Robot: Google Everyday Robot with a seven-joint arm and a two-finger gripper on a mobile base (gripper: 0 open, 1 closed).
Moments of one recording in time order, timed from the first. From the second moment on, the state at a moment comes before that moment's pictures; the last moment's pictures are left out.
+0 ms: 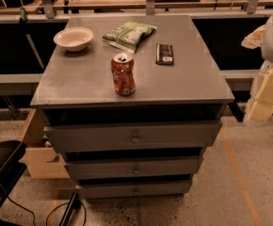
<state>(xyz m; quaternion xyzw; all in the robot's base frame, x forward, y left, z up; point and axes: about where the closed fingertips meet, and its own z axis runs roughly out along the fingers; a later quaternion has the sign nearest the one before) 0.438 -0.216 0.978 -0.60 0.78 -0.04 0.16</state>
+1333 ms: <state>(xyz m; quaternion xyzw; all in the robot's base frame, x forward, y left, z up) 0.418 -0.191 0.857 -0.66 0.72 -0.06 0.20</state>
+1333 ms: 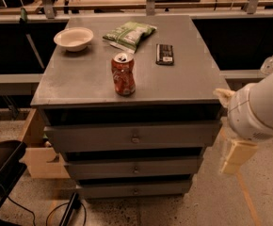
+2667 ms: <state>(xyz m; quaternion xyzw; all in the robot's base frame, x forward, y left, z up) 0.454 -0.167 0.788 -0.66 0.71 -0.09 0.24</state>
